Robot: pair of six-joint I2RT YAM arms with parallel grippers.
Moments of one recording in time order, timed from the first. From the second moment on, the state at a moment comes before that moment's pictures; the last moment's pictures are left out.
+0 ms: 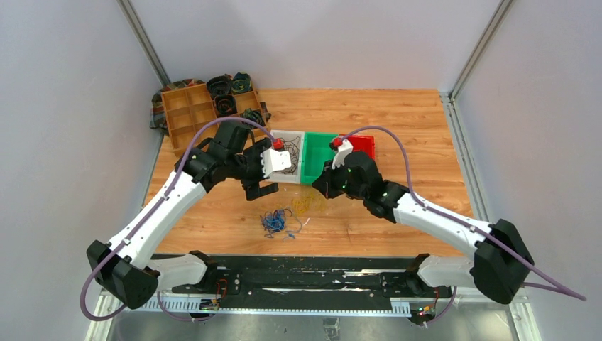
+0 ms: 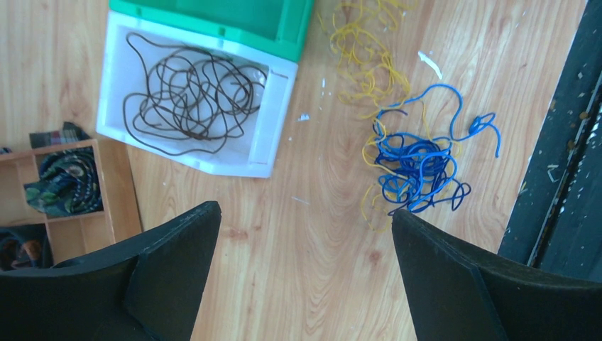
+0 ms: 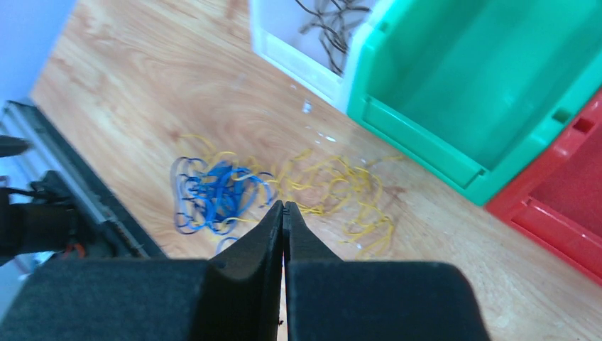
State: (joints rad) left arm -0.52 1.18 1.19 -0.88 0.38 0.81; right arm 0.79 1.26 0.75 0.03 -0.08 0.42
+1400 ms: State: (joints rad) left arm -0.52 1.17 1.23 -0.93 0.41 0.78; right arm 0.84 1.67 0.94 -0.01 -0.05 0.20
